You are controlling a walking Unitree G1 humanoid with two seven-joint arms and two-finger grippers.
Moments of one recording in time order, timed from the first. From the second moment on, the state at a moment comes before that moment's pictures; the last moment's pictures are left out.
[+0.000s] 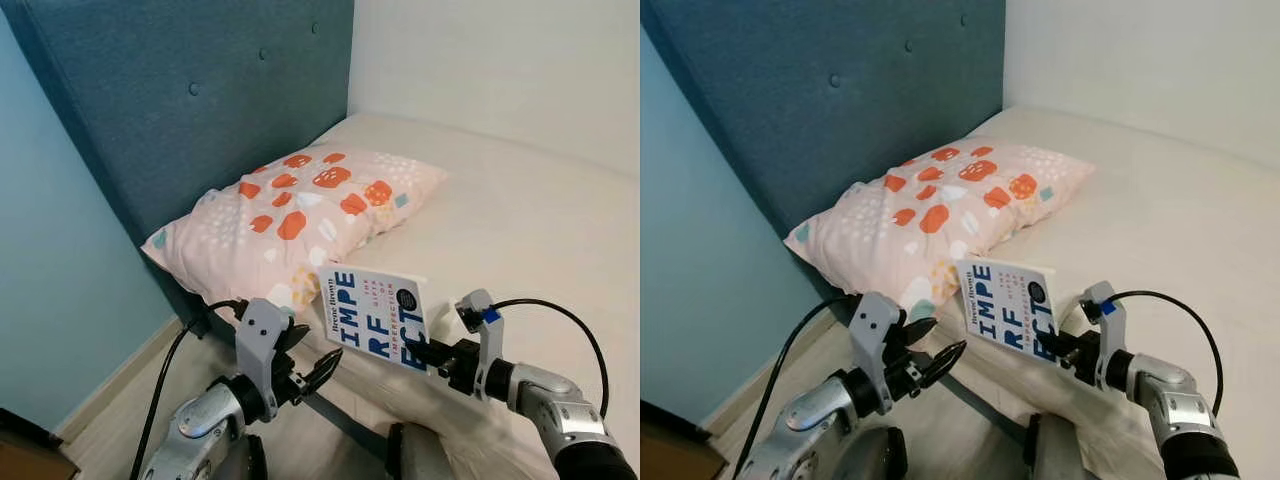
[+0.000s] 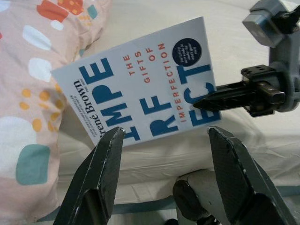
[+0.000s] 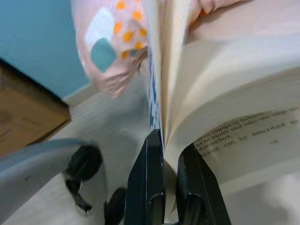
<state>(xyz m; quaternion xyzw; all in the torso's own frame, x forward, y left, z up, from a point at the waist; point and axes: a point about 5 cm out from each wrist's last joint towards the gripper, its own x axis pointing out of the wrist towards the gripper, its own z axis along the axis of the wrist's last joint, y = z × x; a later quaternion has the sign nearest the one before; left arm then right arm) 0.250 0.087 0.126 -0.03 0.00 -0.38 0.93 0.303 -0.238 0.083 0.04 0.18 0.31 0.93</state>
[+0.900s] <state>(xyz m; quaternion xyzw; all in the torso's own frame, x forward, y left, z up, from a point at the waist) 0.254 0.087 0.141 0.00 0.00 -0.40 0.91 0.329 -0.224 0.089 0.09 0.15 0.31 0.93</state>
